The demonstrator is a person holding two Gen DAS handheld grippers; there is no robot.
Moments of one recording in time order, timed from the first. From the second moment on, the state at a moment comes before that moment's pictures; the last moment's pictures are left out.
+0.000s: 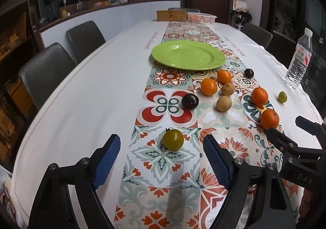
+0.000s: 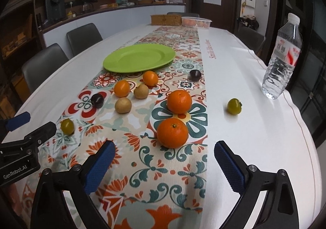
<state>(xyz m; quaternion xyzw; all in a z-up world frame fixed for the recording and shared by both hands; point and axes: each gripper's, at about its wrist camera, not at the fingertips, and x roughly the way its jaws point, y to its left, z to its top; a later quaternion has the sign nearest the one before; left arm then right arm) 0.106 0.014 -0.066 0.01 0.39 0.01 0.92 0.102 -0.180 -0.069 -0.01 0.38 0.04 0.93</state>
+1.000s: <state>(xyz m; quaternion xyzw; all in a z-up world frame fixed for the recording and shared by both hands) 0.139 0.008 -0.092 0.00 0.45 -0.04 0.89 0.142 -0.184 -0.096 -0.02 0.43 0.03 0.90</state>
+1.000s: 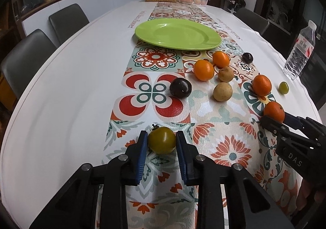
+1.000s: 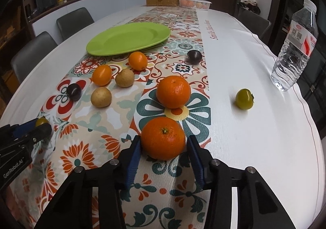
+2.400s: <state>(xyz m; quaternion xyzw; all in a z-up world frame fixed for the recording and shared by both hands) 0.197 -0.011 -0.002 0.07 0.34 -0.11 0.93 0.196 -0.166 -0.012 -0.04 0.35 0.13 0.93</state>
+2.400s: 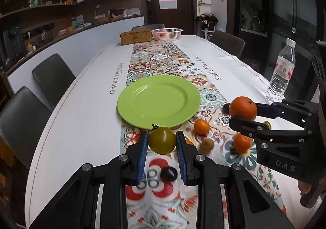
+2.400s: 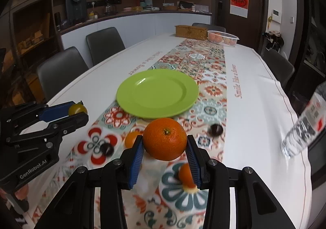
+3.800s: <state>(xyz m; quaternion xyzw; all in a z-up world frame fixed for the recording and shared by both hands) 0.326 0.001 -0.041 0.06 0.41 -0.14 0.90 0.342 -0.144 -0.047 -0.06 0.43 0.16 0.89</state>
